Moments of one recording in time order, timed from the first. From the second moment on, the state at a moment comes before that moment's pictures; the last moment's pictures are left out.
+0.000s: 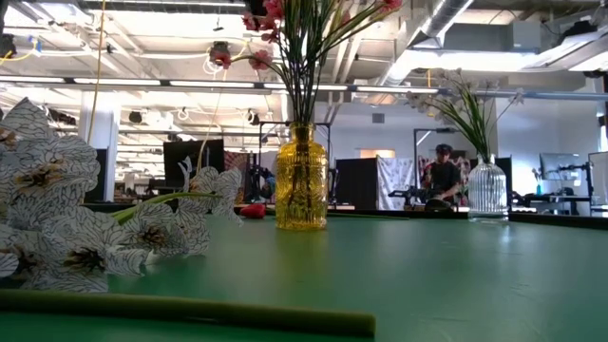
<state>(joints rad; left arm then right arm) 0.73 1.60 1.83 -0.39 0.44 0.01 -0.47 0.93 1.34 -0.60 -0.23 -0.05</state>
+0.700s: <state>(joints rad) 0.79 1.51 1.52 -0.19 0.46 -0.01 -0.02 0.45 0.72 -0.60 0.63 0.21</state>
